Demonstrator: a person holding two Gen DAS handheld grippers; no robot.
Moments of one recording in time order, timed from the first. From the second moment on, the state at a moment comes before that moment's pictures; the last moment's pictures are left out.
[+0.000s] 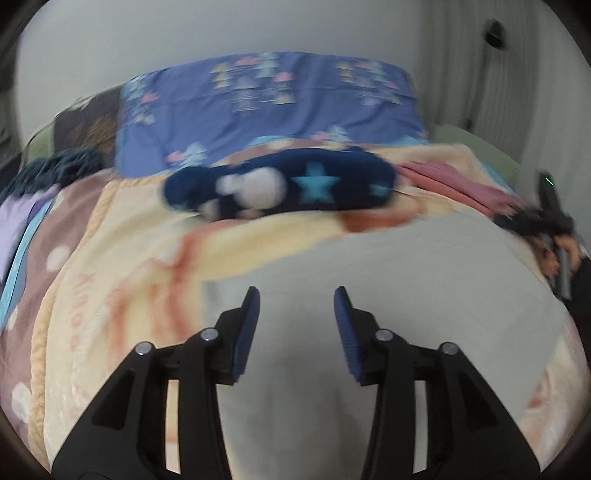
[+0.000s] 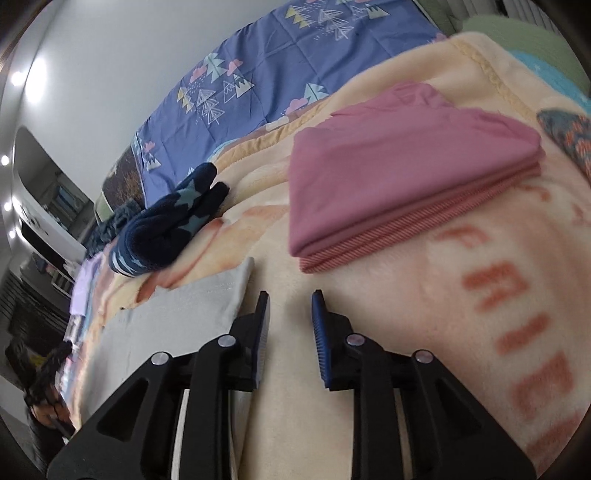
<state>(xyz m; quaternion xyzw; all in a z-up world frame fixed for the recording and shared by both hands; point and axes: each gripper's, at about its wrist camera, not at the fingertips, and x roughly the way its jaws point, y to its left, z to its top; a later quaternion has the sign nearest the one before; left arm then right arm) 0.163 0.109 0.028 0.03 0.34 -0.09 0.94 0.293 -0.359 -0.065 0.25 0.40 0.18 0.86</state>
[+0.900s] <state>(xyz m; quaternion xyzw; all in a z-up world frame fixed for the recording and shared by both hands) 0.094 -0.253 -0.045 0.26 0.38 -0.28 0.85 0.282 -0.354 -0.071 0.25 0.45 0.29 0.81</state>
